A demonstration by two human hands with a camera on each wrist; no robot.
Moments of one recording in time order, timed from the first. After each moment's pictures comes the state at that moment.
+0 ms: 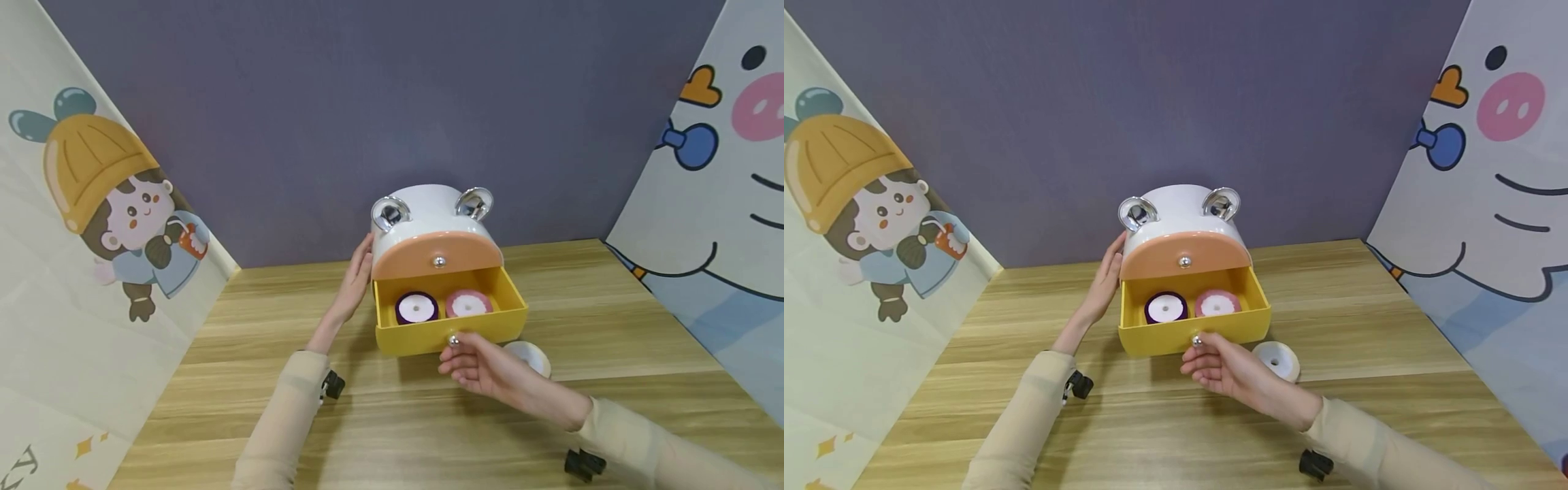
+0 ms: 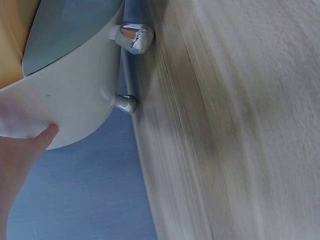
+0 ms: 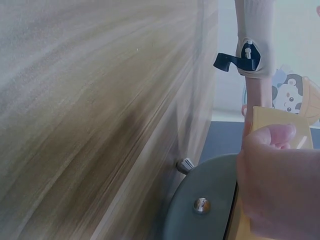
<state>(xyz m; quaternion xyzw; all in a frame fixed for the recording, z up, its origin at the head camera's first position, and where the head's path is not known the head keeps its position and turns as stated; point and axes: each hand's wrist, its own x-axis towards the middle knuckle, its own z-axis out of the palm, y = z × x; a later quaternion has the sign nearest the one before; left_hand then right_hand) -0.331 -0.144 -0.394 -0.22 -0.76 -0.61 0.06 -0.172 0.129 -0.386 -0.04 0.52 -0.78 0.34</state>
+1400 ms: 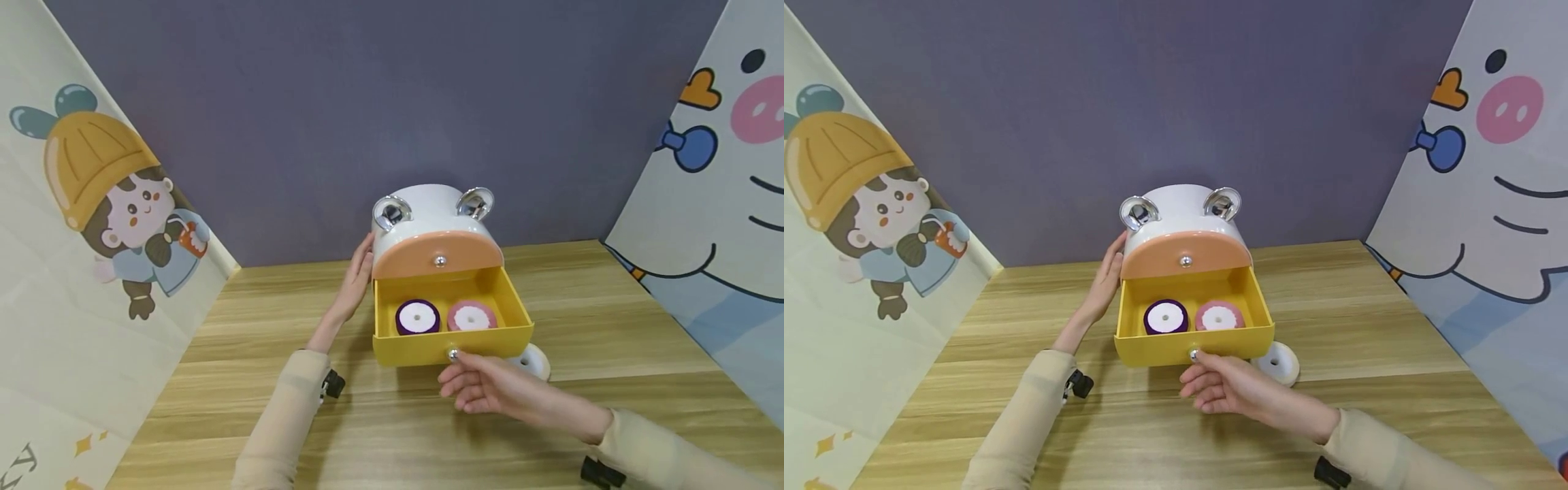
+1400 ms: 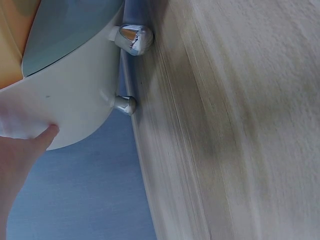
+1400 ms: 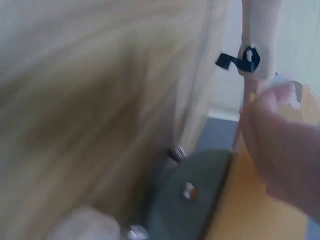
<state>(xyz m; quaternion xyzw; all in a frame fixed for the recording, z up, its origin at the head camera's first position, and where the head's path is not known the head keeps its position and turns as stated) -0.332 -0.144 -0.399 -0.23 -0.75 -0.61 0.07 -0.150 0.136 -0.379 -0.13 0.57 -0.72 0.39</state>
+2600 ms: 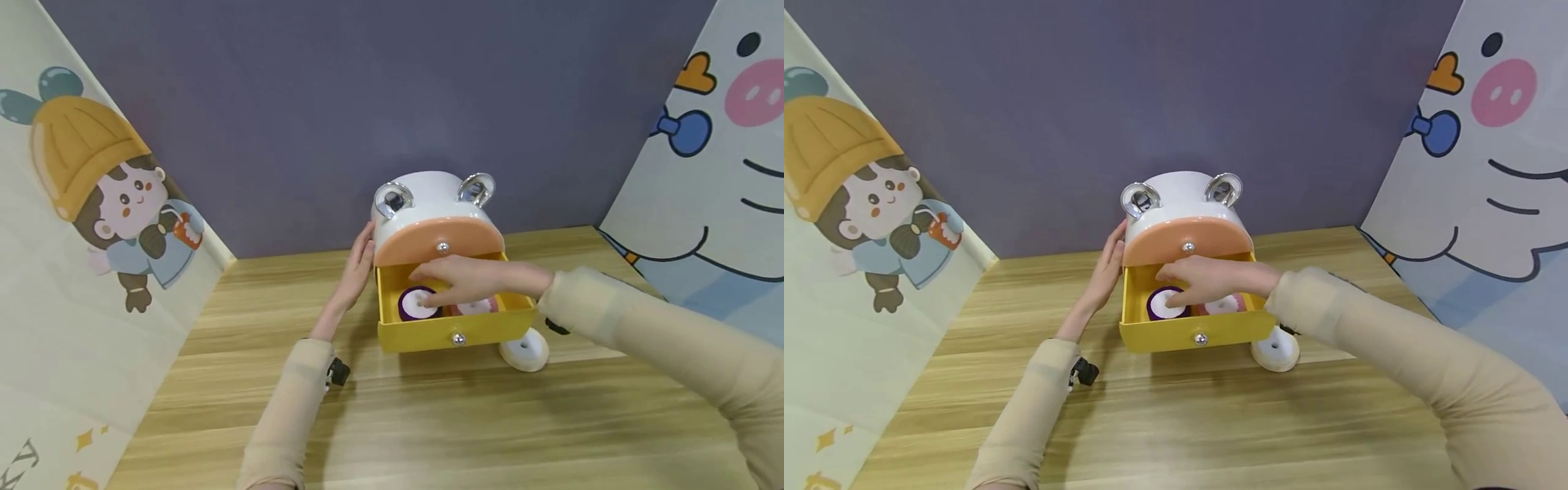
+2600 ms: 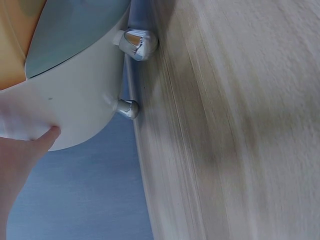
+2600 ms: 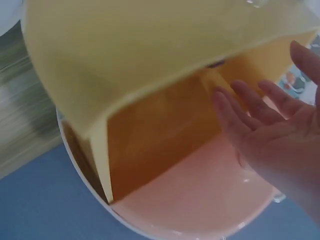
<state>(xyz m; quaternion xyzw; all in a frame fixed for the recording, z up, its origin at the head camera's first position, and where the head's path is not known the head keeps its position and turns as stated) -0.312 -0.143 -0.369 -0.23 -0.74 -0.63 0.04 -0.240 0.094 -0.275 -0.42 0.89 -0.13 0.11</state>
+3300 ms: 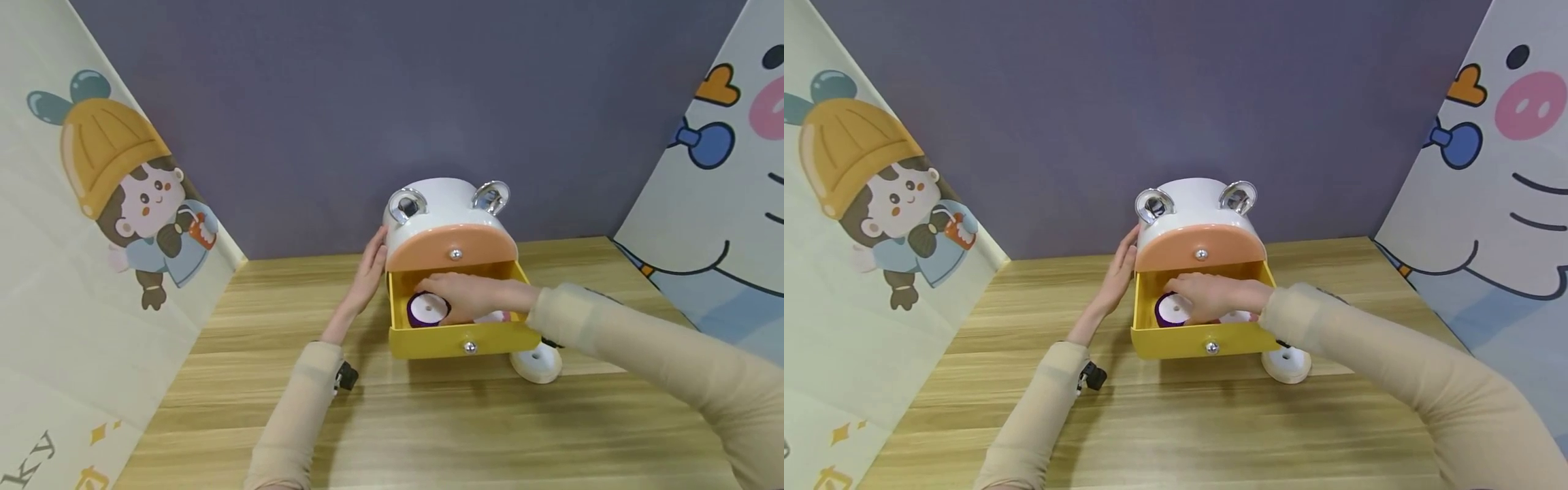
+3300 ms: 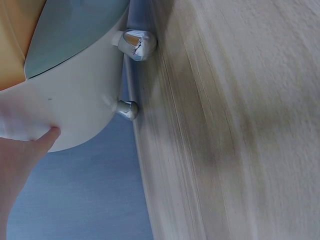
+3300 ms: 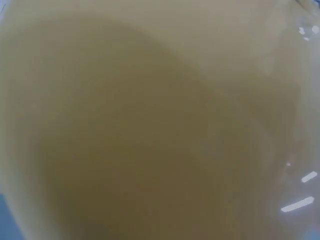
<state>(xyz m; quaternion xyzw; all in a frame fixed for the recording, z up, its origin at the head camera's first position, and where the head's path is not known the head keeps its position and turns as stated) -0.312 -0.144 -0.370 -0.24 -0.75 -0.61 0.05 -0.253 0.080 -0.306 -0.43 0.89 -0.10 0.09</state>
